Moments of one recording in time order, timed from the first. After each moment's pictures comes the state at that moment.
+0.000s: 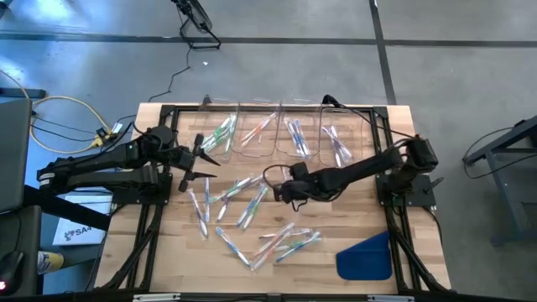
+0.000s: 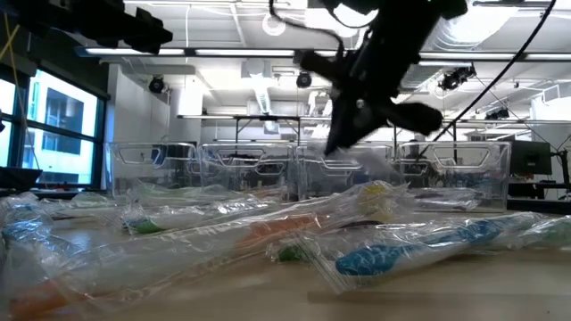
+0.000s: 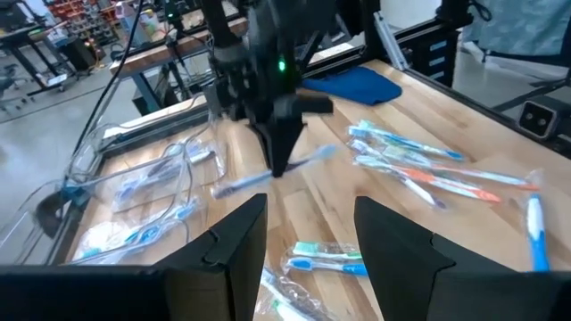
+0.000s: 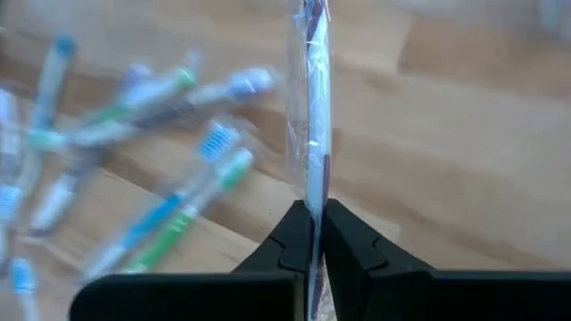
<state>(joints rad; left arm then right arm) 0.29 0.55 0.53 -0.22 0.46 0.42 0.18 1.76 1.15 -0.47 0.41 1.41</state>
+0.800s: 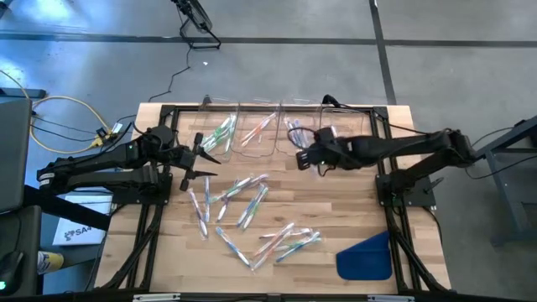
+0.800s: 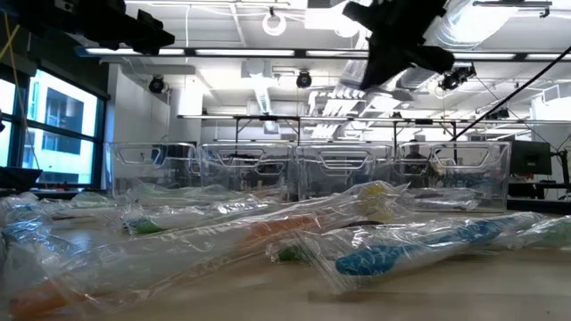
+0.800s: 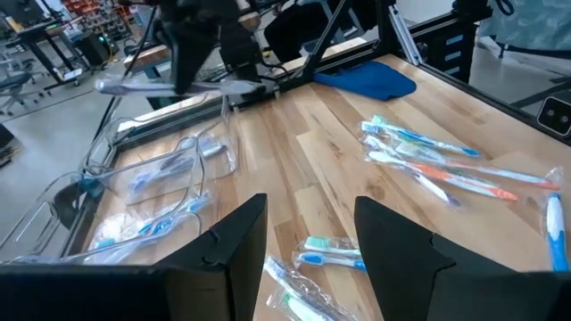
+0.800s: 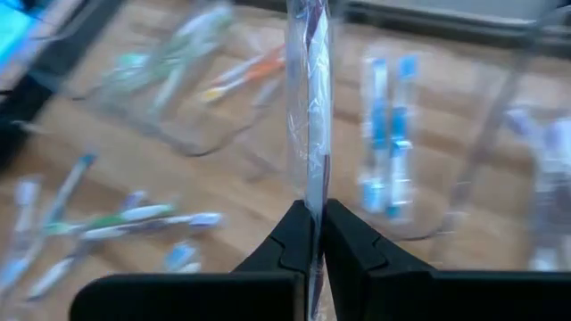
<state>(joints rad) 0.29 0.55 0.53 -0.22 0.42 0.42 0.00 1.38 1.15 -0.74 0.53 1.07</state>
